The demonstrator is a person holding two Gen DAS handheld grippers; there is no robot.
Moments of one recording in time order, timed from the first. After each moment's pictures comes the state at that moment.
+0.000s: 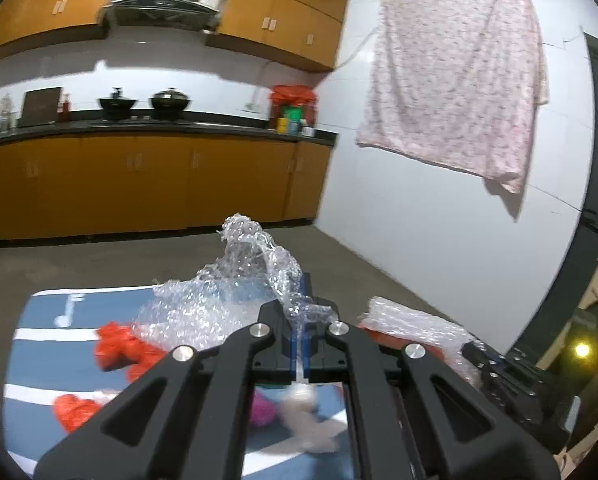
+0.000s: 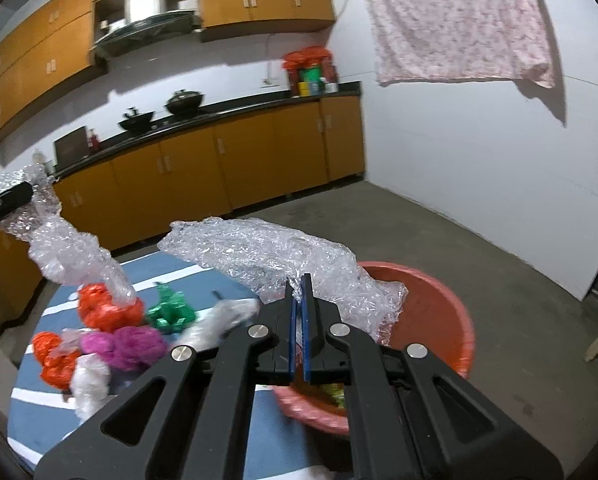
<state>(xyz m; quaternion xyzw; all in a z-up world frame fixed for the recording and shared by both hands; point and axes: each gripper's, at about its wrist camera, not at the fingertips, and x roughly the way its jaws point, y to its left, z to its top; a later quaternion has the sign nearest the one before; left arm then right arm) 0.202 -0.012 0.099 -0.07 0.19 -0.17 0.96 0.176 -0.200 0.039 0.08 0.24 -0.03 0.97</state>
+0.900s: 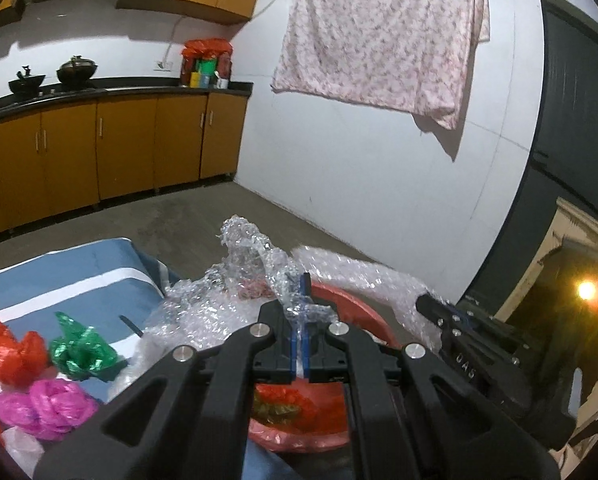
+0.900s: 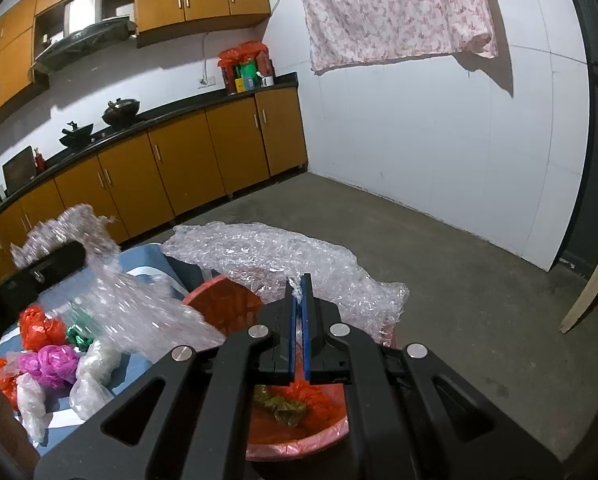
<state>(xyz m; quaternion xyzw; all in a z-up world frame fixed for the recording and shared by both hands) 0.241 -0.168 0.015 -0.03 0.26 -0.30 0.92 0.191 -0.282 0.011 0.11 0.25 -0.12 0.95</state>
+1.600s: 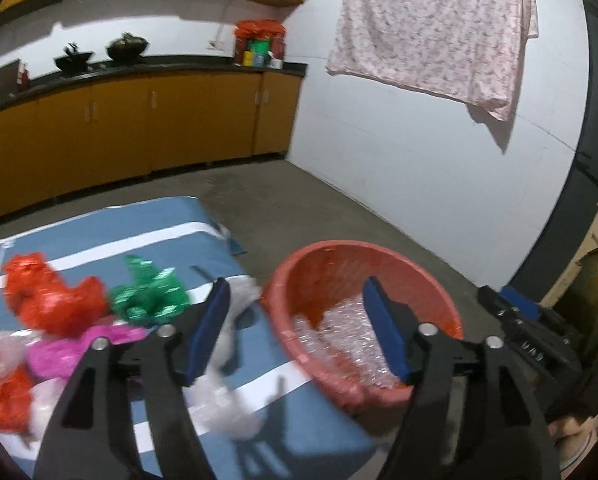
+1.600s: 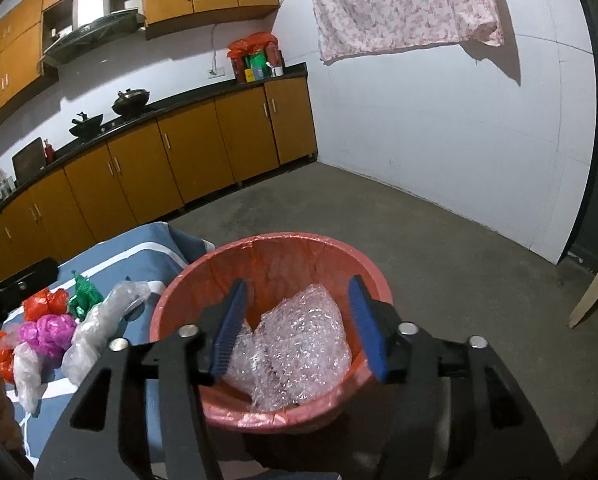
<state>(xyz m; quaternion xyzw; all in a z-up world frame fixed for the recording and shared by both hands) 0.225 -0.092 -0.004 -0.03 0.29 -0.20 0.94 0.165 -0.287 -0.008 0.12 0.26 -0.09 0.95</state>
